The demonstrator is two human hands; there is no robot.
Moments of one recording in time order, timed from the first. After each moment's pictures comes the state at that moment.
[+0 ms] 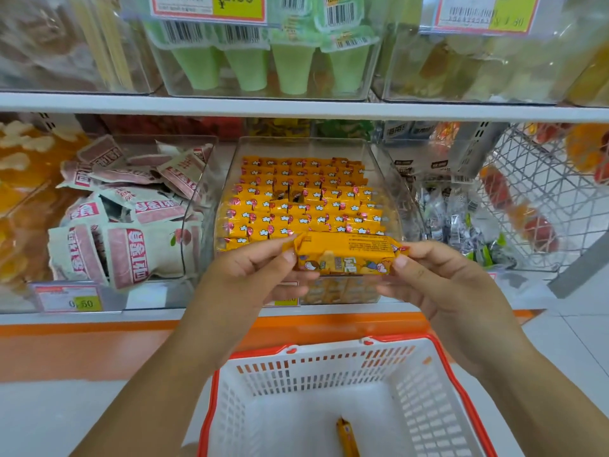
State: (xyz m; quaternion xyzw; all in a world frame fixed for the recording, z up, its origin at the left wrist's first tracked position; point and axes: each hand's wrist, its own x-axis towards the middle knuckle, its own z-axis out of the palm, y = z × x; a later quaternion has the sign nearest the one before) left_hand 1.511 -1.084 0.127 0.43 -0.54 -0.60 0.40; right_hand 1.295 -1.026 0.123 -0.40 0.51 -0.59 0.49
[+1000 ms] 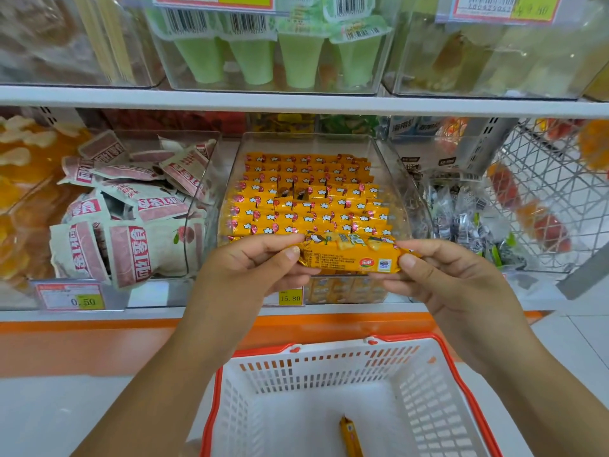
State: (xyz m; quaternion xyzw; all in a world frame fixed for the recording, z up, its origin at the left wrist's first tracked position) left_hand 1.513 -1.093 0.125 0.42 -0.52 -0.60 0.44; right_hand 1.293 -1.032 0.119 -0.39 0.48 -0.61 0.49
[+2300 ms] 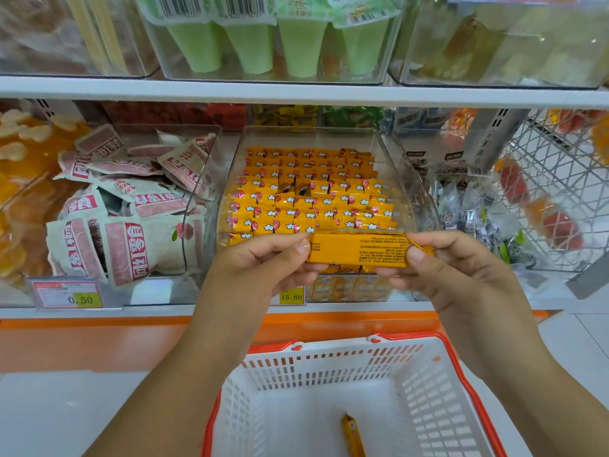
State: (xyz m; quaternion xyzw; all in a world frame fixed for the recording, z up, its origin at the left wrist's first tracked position) left_hand 1.504 -1.094 0.120 0.43 -0.47 -0.63 0.45; right_hand 1.298 -1.032 0.119 -0.42 0.47 -0.64 0.45
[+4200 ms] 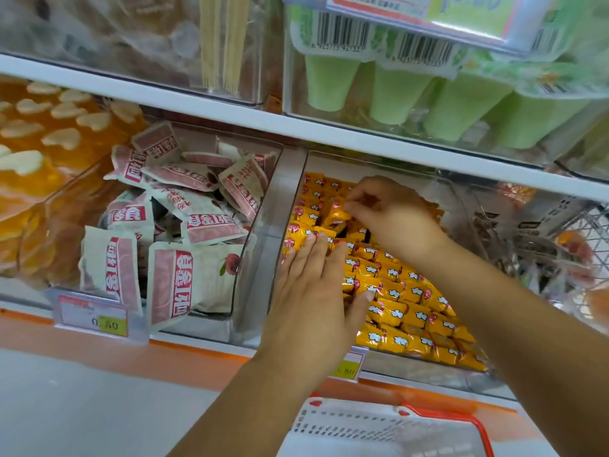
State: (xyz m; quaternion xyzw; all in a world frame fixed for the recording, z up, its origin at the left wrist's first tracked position) left_hand 1.501 -1.163 0.080 0.56 -0.78 -0.17 0.21; right_hand 1.354 -1.254 0.129 -0.74 0.61 -0.27 0.10
